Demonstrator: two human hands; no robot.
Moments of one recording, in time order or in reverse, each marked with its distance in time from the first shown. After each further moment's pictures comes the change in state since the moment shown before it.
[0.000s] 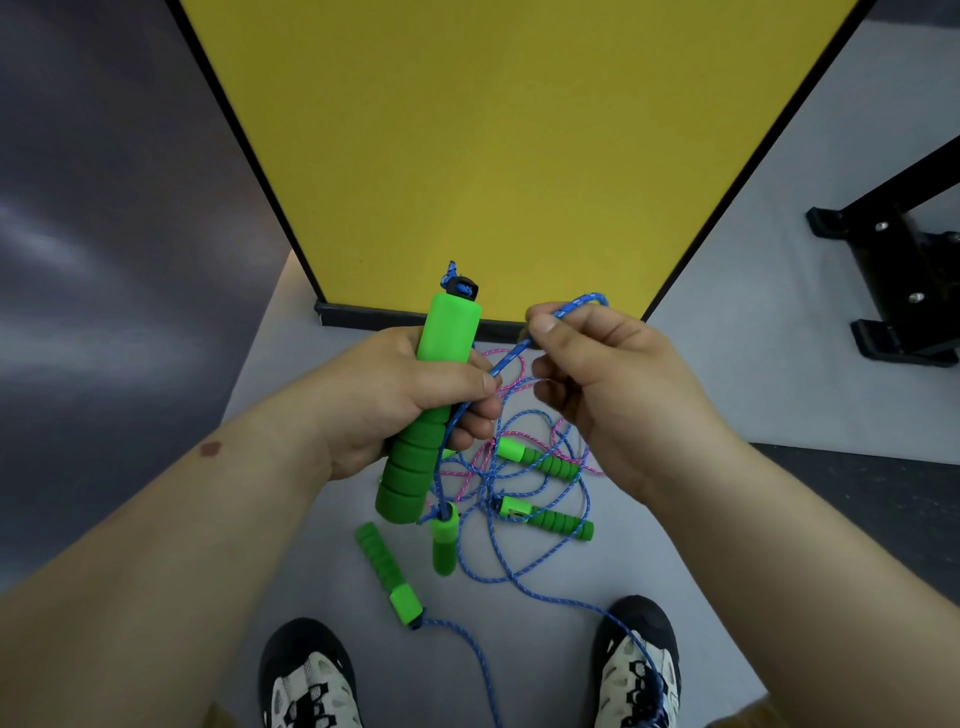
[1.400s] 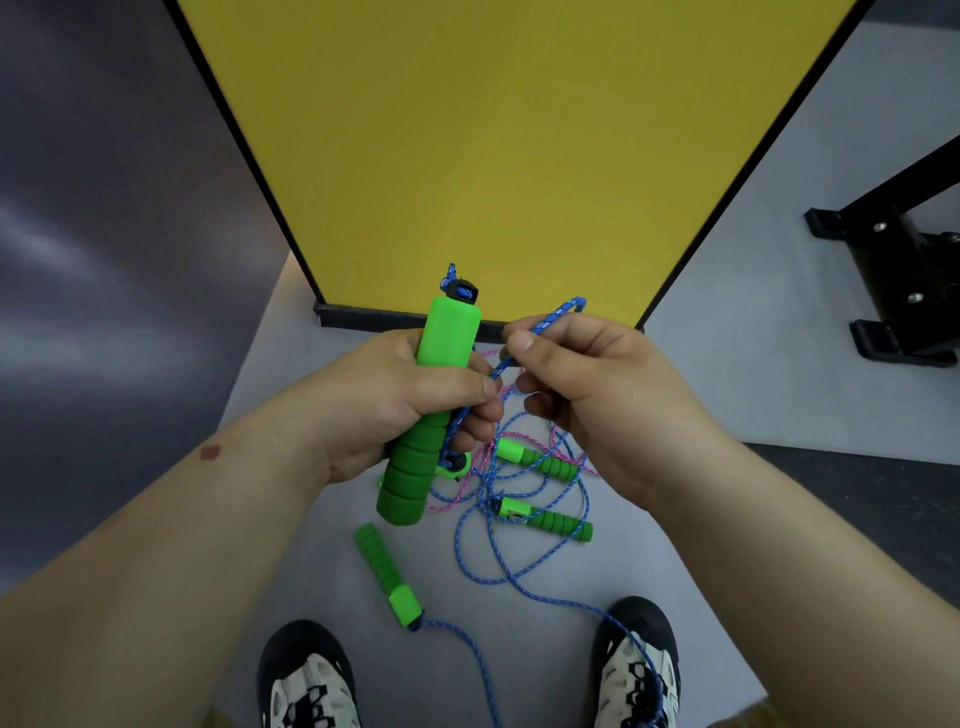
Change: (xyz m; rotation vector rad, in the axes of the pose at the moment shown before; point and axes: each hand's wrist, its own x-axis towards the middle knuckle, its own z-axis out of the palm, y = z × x) left_hand 0.000 -0.001 0.001 0.013 -0.013 0.009; right_hand -0.003 0.002 0.000 -0.109 -0.105 0.003
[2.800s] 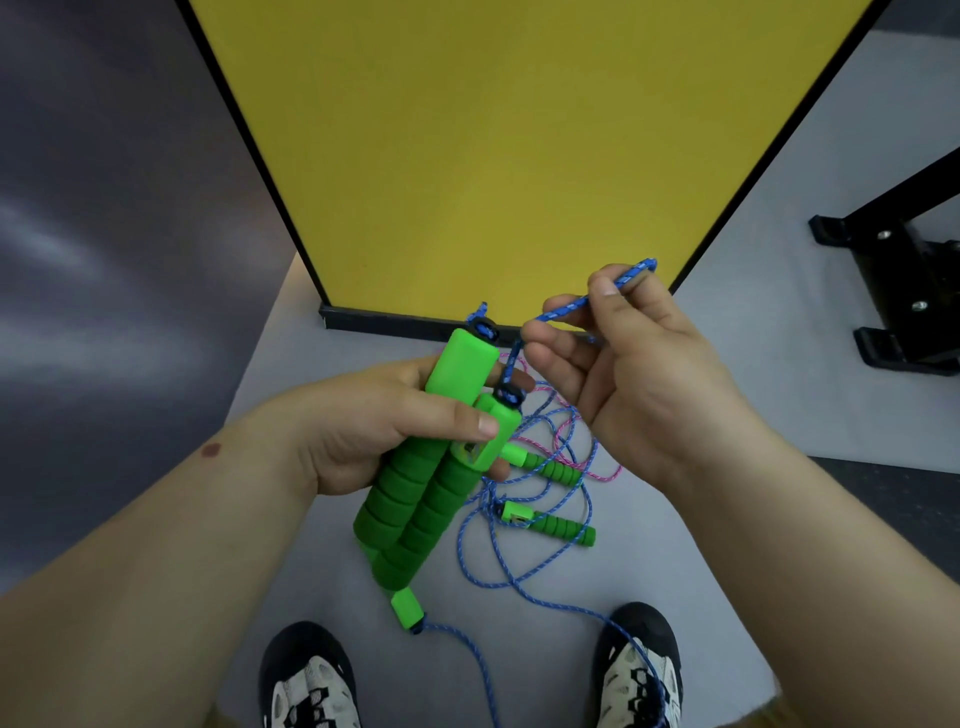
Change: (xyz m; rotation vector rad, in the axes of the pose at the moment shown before) left_hand -0.006 -0.007 -0.015 -0.110 -0.231 -0.114; right_hand 0.004 -0.020 0.001 0.498 0.021 -0.036
